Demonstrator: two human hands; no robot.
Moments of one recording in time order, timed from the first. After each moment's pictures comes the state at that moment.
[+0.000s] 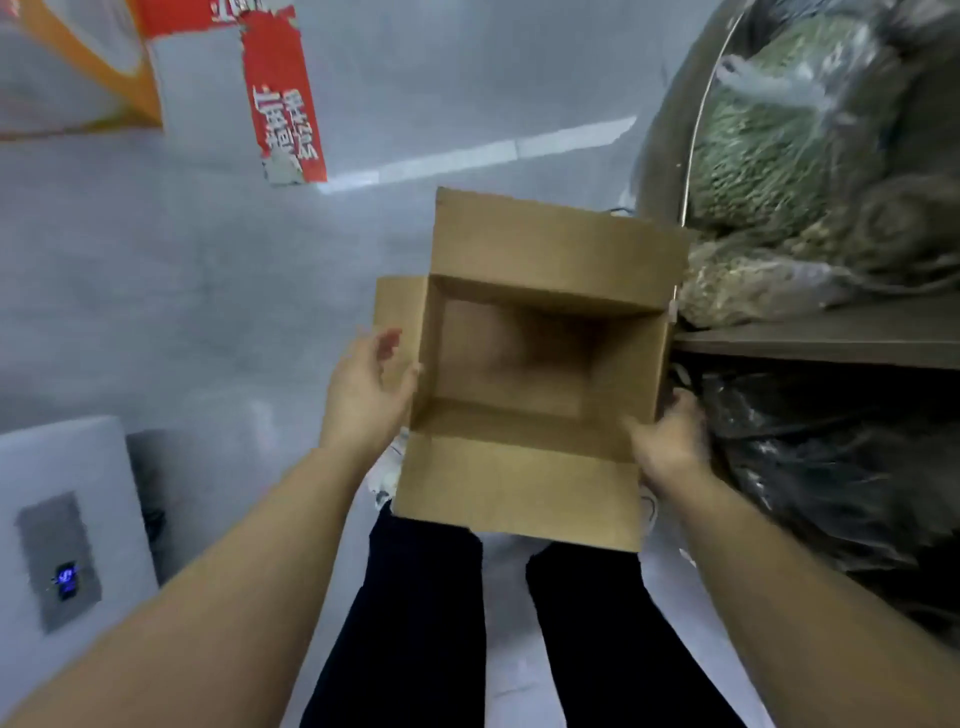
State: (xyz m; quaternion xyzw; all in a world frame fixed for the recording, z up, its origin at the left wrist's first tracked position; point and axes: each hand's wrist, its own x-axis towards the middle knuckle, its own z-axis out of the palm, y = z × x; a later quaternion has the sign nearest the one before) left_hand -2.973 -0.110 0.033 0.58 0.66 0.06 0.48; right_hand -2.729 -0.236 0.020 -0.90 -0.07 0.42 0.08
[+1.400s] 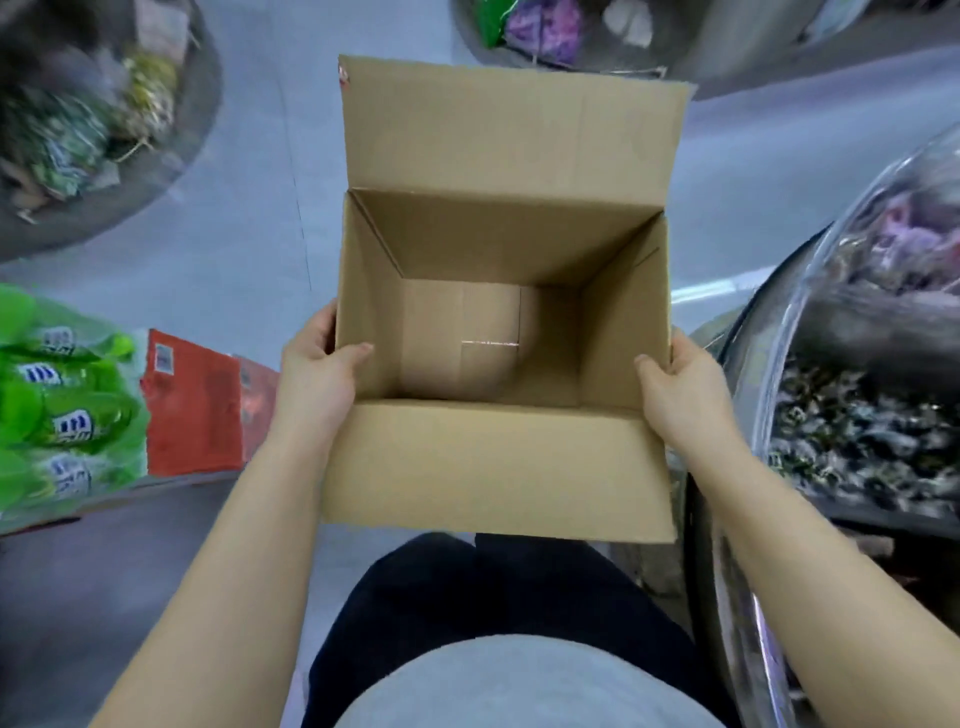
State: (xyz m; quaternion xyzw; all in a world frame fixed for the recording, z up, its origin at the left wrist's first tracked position) left_hand -2.881 0.331 0.519 0.51 0.60 0.30 0.54; right_hand -2.625 0.198 0.518 -0.84 -0.29 0.33 0.33
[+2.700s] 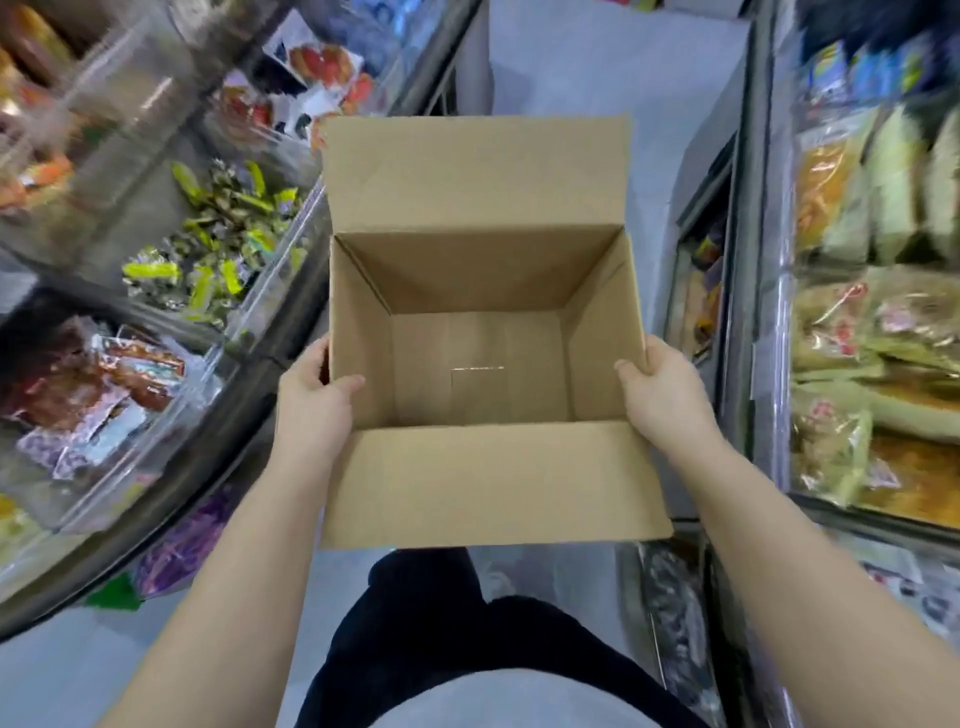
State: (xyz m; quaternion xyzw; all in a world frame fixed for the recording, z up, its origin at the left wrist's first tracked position) left_hand -1.910 0.817 0.534 0.75 0.28 0.02 0.60; right_hand -1.869 0.531 0.553 -0.89 0.13 0.12 0.42
